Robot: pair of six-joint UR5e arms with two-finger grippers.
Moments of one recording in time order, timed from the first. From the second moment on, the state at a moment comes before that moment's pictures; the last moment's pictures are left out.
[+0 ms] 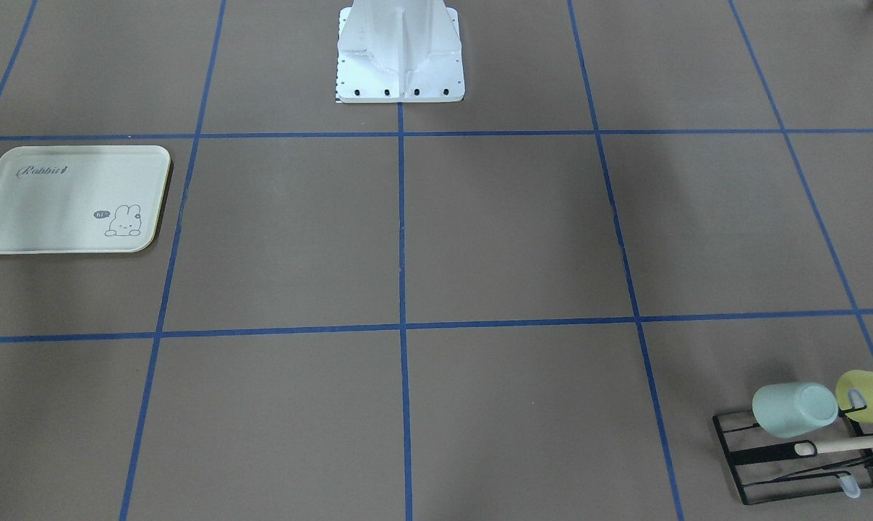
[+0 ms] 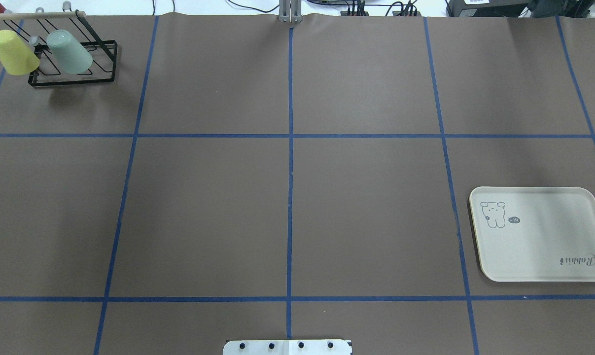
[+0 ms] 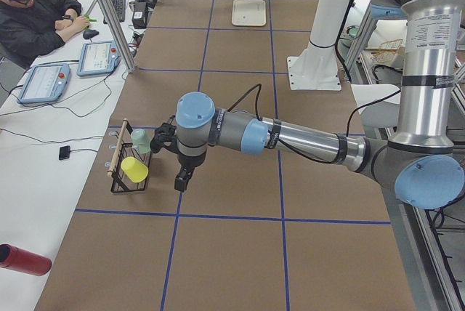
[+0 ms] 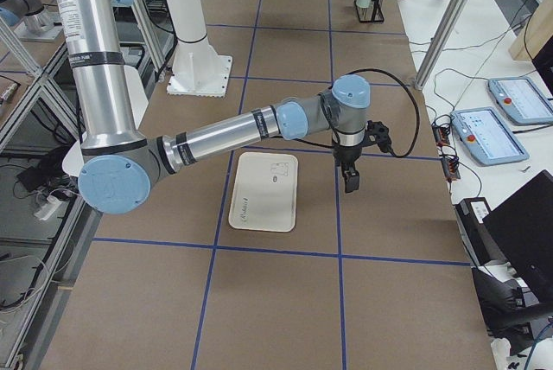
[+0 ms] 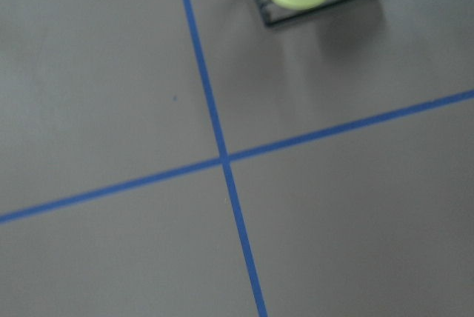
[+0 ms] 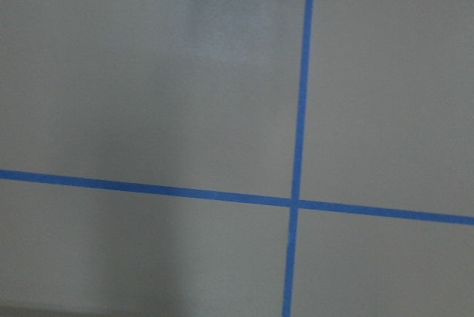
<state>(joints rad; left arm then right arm) -1.58 -1.66 -1.74 -1.69 -2.37 -0.06 1.37 -1.41 1.77 -1.62 2.21 0.13</state>
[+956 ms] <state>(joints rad) -1.44 -2.03 -1.34 -1.99 -2.37 -0.38 1.33 -1.36 1.76 -1.61 2.23 0.20</state>
